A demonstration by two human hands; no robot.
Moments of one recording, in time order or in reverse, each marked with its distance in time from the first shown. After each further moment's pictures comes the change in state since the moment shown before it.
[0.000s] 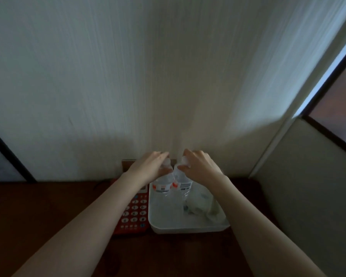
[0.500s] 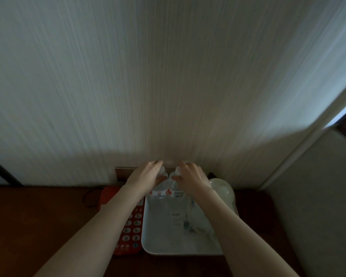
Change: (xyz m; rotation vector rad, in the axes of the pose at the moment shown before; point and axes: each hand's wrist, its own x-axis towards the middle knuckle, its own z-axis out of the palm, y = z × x) left_hand 0.051 -0.038 0.049 -0.010 -0.060 -0.164; right_hand 0.075 0.026 0.060 0.006 -0.124 0.051
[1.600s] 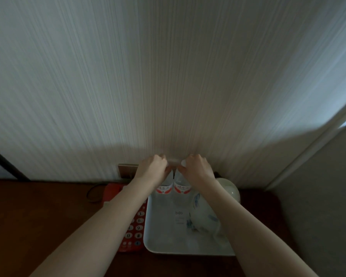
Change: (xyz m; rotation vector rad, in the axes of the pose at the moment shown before) left_hand 0.020 0.016 -0.003 0.247 0.000 -0.074; right_hand 0.020 0.004 -0.008 0.058 0.058 0.076
